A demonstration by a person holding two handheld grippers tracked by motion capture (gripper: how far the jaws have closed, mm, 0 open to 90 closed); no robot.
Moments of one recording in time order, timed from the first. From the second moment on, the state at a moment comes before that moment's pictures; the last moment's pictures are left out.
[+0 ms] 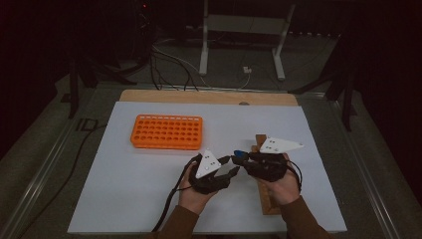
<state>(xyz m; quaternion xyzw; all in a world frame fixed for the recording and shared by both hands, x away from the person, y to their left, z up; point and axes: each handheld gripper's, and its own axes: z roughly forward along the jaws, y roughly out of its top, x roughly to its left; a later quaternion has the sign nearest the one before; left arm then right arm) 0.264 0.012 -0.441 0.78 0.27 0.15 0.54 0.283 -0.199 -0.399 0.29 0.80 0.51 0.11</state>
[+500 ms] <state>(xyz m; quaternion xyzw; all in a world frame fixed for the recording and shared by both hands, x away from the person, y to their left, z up) 0.265 0.010 -0.441 0.78 0.27 0.15 0.55 0.283 -0.197 -0.401 0.28 0.80 0.52 0.10</state>
